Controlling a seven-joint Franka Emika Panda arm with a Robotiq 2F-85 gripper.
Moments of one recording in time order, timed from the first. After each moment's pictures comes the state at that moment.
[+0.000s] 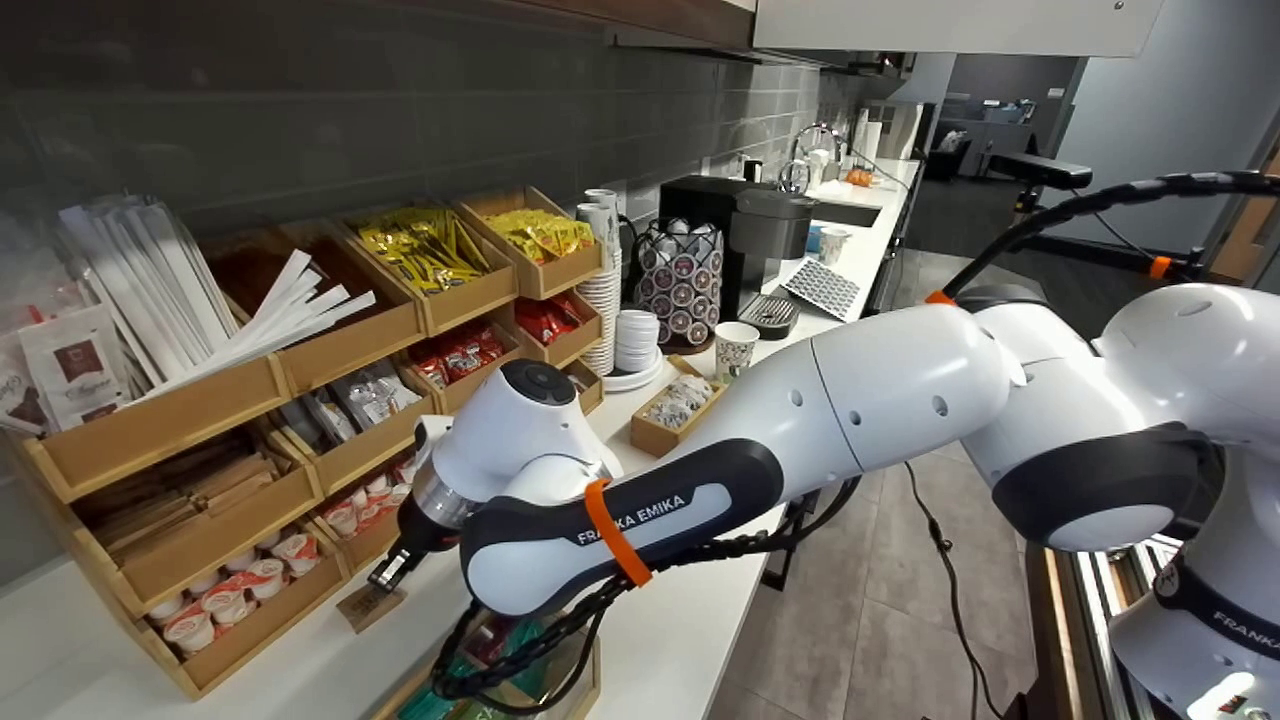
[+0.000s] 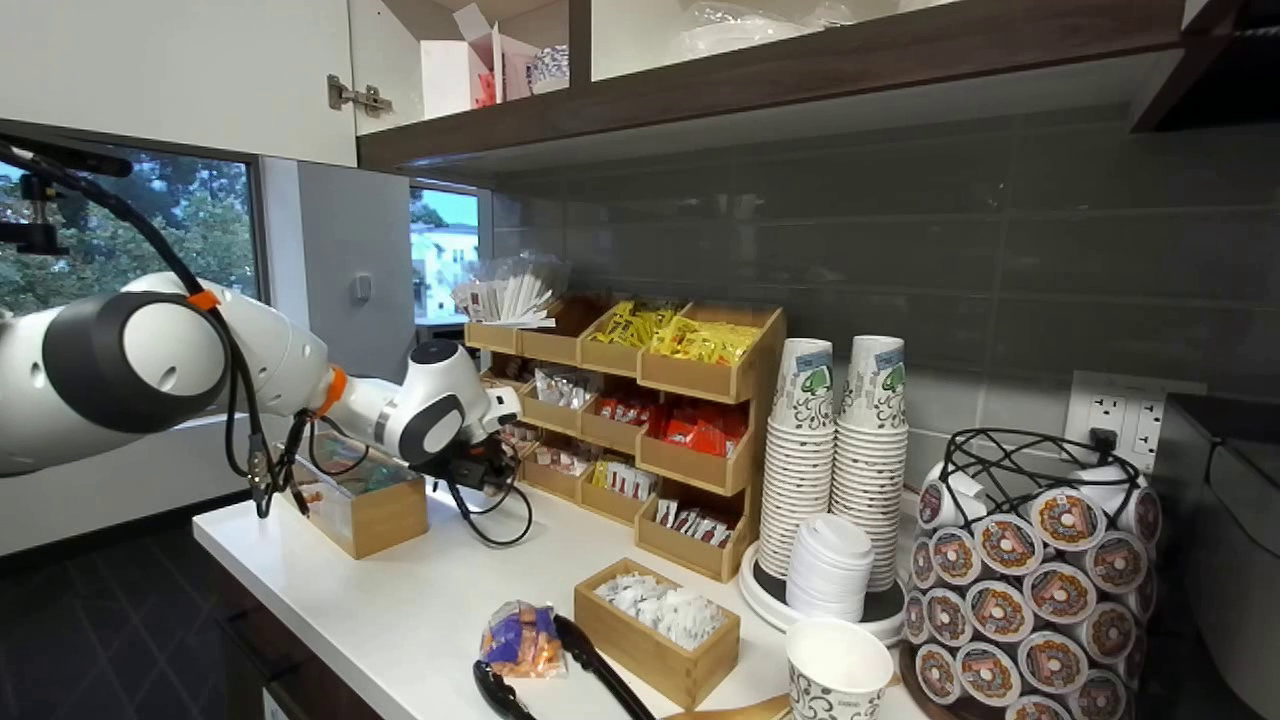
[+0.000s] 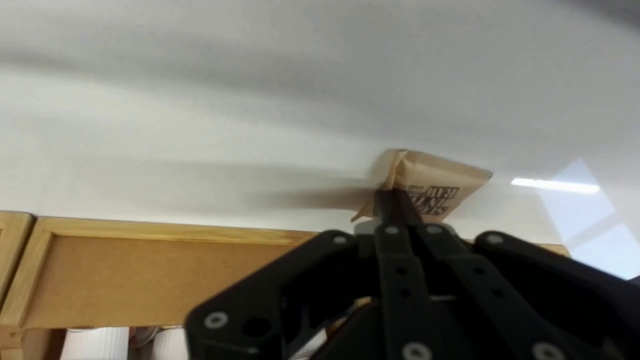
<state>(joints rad) 0.65 1.26 -0.36 -0.92 0.56 2.72 -0.11</state>
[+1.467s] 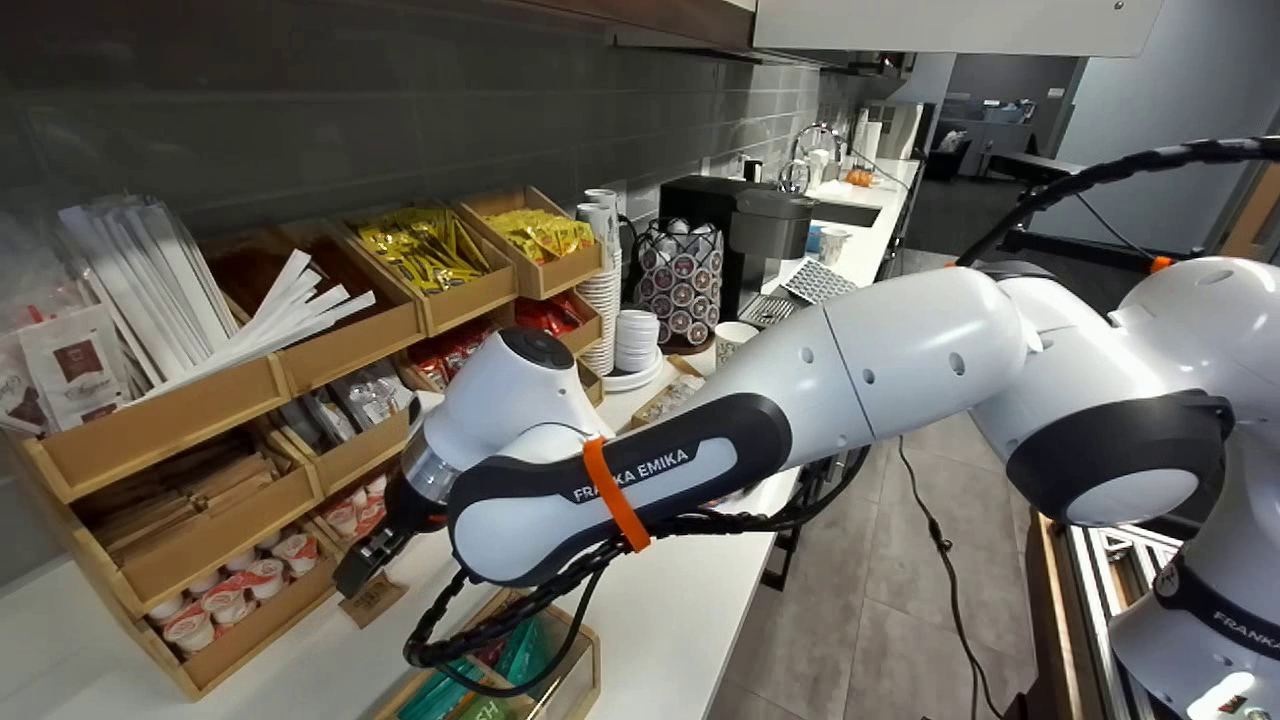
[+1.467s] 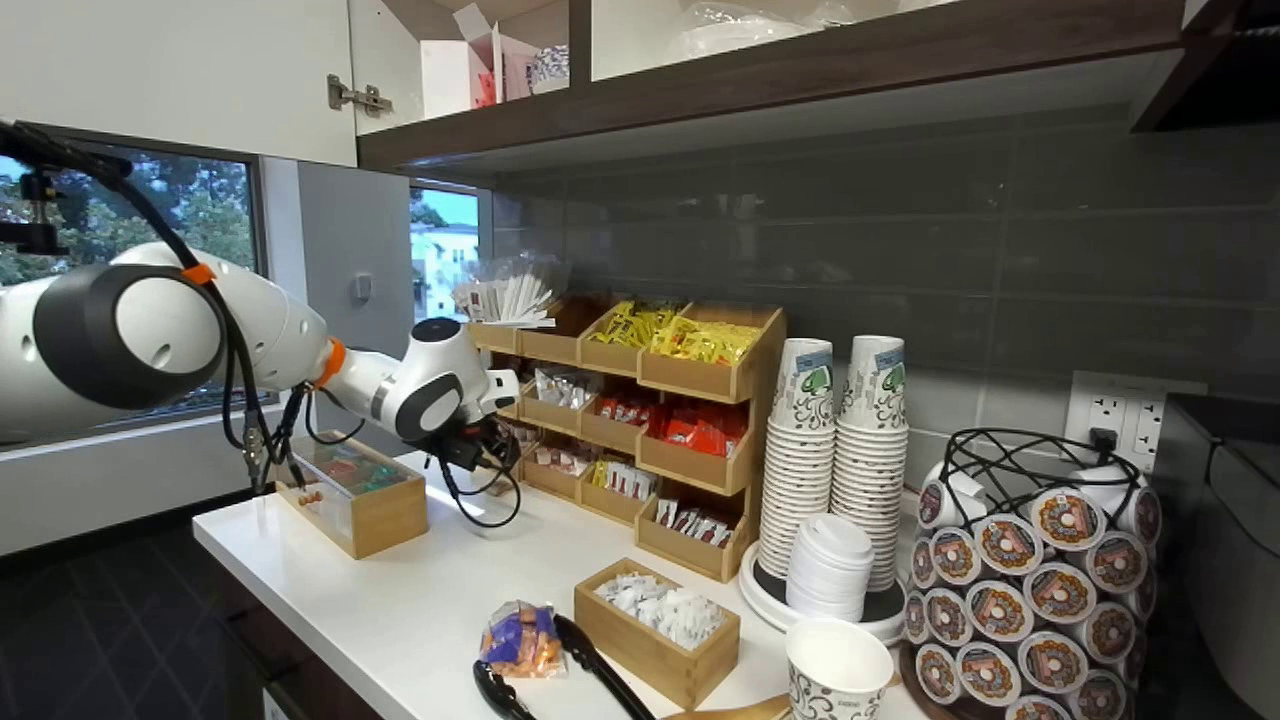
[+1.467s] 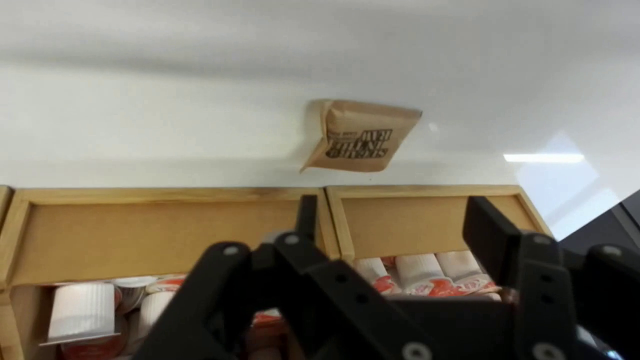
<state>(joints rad) 0.63 1.19 -0.31 -0.94 0.58 2.70 -0.08</state>
